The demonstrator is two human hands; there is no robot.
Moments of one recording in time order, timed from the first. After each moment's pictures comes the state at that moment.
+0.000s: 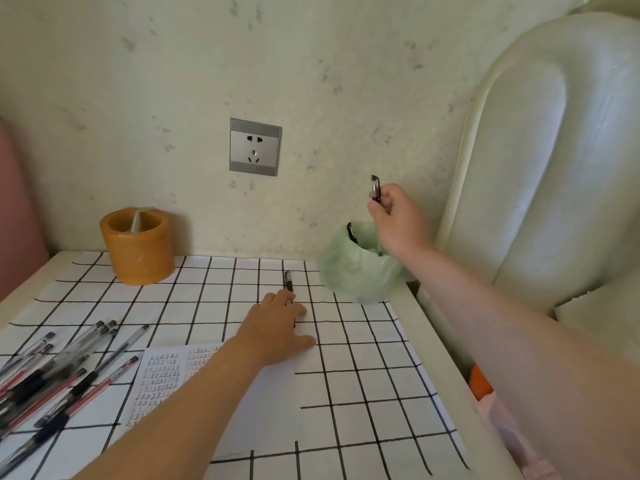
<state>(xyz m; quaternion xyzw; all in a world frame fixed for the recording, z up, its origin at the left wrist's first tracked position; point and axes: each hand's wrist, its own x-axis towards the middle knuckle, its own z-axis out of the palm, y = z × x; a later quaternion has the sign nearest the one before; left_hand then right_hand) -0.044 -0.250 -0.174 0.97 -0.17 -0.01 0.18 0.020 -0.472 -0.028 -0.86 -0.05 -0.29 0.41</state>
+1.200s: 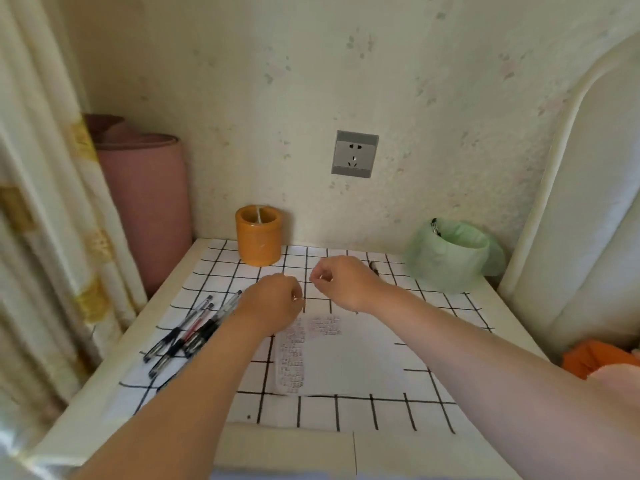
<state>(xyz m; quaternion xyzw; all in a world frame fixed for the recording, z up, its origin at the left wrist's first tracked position) -0.117 -0.088 -0.118 0.98 -0.04 0.04 0.19 -0.074 -0.258 -0.091 -0.94 -0.24 0.00 0.24</state>
